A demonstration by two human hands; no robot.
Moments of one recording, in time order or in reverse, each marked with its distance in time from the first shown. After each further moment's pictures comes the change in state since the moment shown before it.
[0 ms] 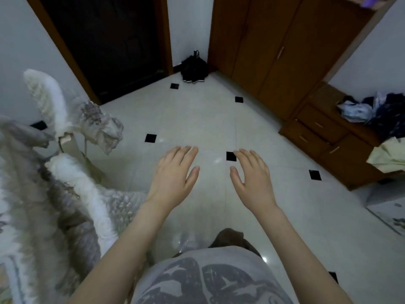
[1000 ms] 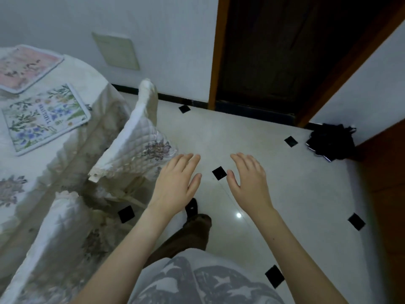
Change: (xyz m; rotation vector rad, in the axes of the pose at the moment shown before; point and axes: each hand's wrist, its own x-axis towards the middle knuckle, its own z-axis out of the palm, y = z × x) left_hand 0.310 -0.232 -0.023 0.126 0.209 -0.825; right_hand 0.531 -0.154 0.168 0.145 -0.495 -0.792
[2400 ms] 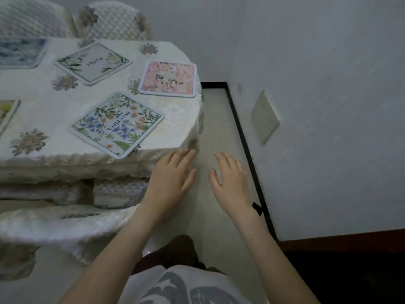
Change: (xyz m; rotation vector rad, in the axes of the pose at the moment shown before) left_hand 0.445 -0.234 -0.080 0.108 0.479 -1.120; right_hand 0.674 -0.181 0.096 0.141 -0.491 -1.126
